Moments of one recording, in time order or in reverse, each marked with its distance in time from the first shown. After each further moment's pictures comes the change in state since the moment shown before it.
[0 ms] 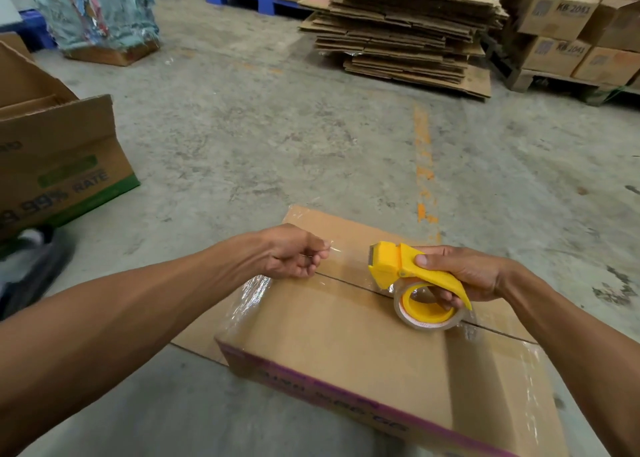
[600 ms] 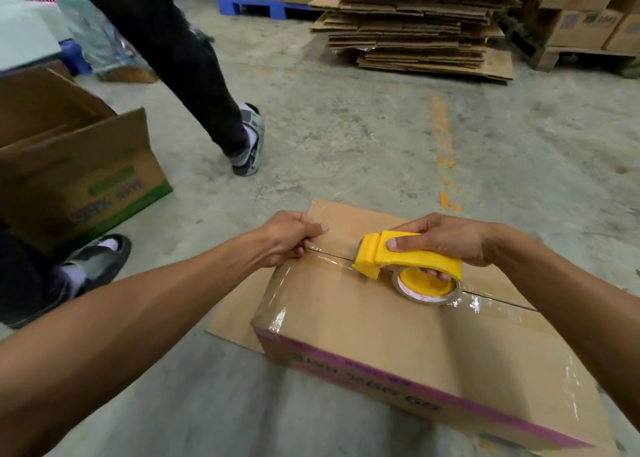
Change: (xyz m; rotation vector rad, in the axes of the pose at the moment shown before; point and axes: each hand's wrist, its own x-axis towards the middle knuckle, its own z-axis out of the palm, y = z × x) left_hand -0.011 -0.012 -0.036 0.164 0.254 0.275; right_hand 0.015 -0.040 0.056 -0.362 0.089 -0.010
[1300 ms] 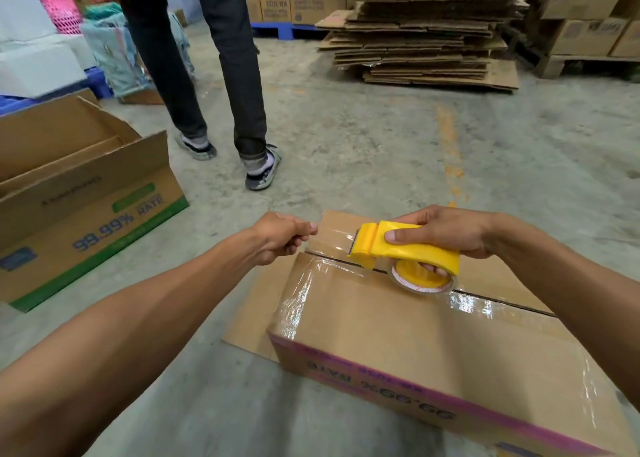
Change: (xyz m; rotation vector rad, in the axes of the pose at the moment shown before) left_hand -0.007 0.014 -0.034 0.009 0.089 0.007; right_hand -0.007 -0.034 0.005 -0.023 0.012 -0.047
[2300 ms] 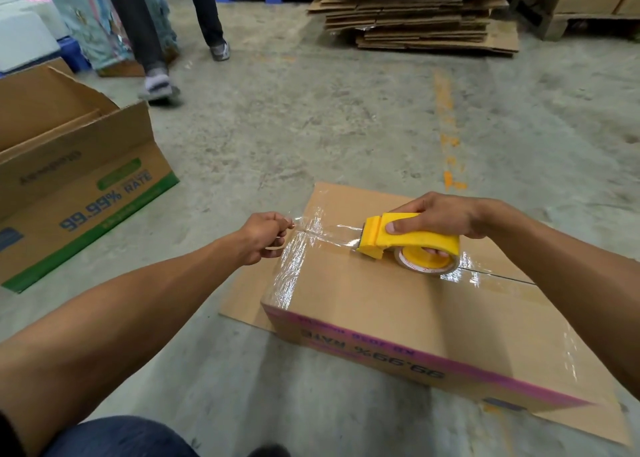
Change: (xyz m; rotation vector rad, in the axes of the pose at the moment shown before) left_hand 0.016 -0.060 -0.011 0.075 0.062 -0.075; right_hand 0.012 0.042 -0.002 -0.160 0.106 0.067
